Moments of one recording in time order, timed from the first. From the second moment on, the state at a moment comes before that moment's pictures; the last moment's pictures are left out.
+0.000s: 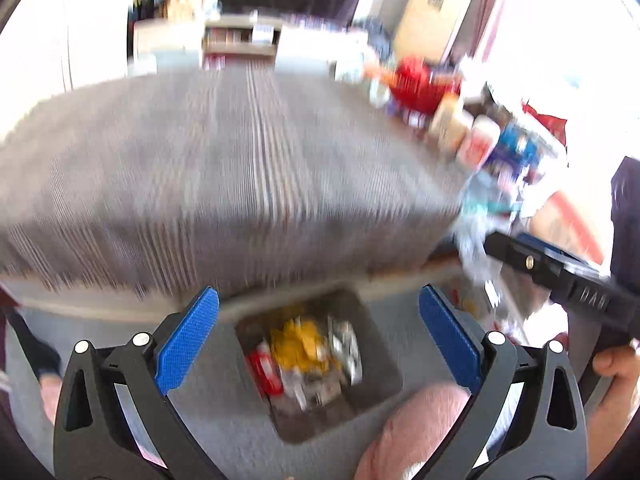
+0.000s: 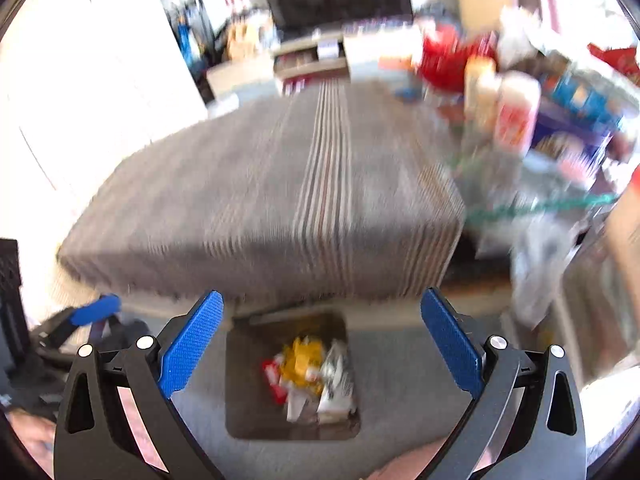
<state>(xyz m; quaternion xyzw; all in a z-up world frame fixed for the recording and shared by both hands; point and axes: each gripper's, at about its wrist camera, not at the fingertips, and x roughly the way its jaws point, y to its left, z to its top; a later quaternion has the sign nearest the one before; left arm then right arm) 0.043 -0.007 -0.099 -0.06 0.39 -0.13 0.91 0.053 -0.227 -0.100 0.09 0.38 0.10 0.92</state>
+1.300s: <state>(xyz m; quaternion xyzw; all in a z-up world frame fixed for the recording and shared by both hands) -0.024 -0.010 -0.006 -0.03 0.19 -0.07 0.98 -0.025 -0.224 -0.011 0.04 0.17 -0.01 0.99</state>
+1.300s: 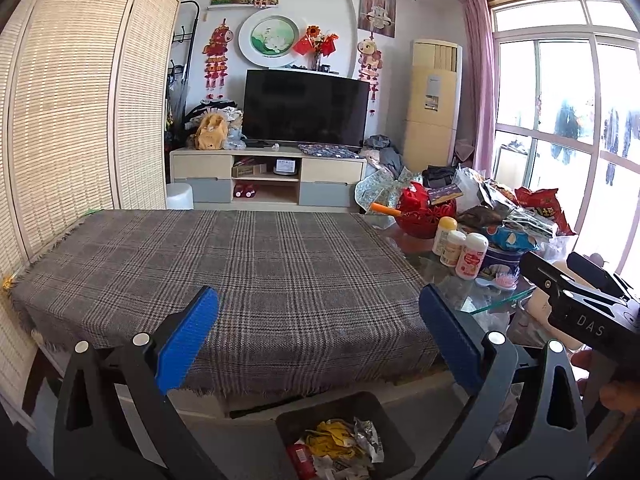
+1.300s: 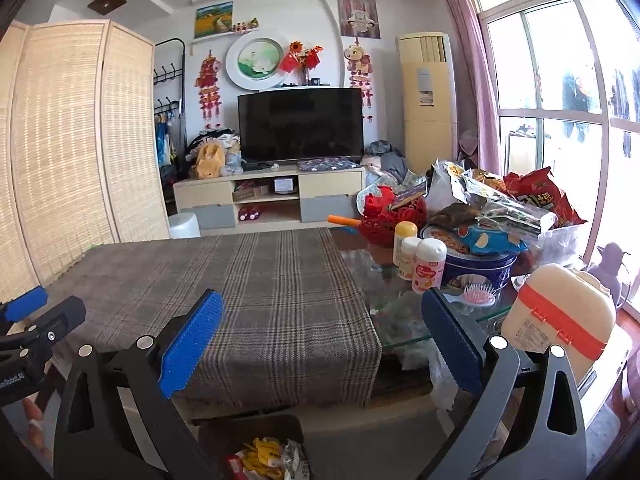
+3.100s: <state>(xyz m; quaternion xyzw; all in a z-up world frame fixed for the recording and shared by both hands) -0.037 -0.012 0.005 -0.02 0.17 -0.07 0.98 -0.036 -0.215 -0.004 0.05 0.17 0.01 0.98</state>
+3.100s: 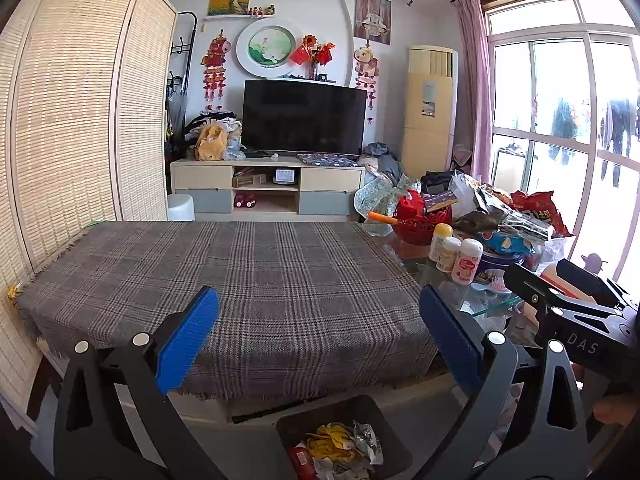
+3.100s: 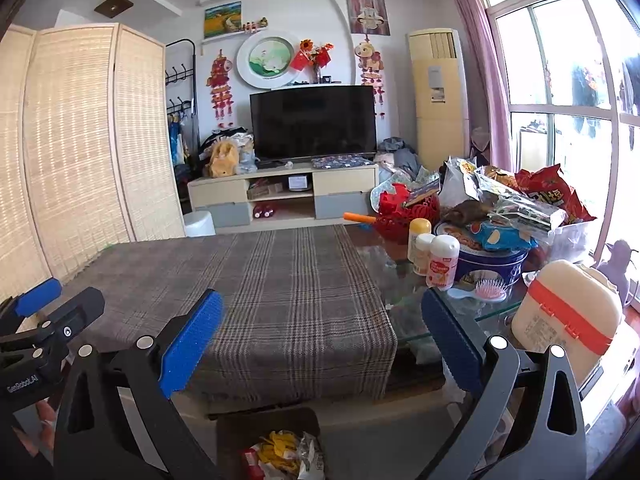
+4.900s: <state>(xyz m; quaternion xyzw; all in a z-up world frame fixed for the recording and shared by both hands) -0.034 -0.003 0.011 -0.03 0.18 -0.05 0.98 -0.040 -0.215 -0.005 0.06 0.19 0.00 0.98</state>
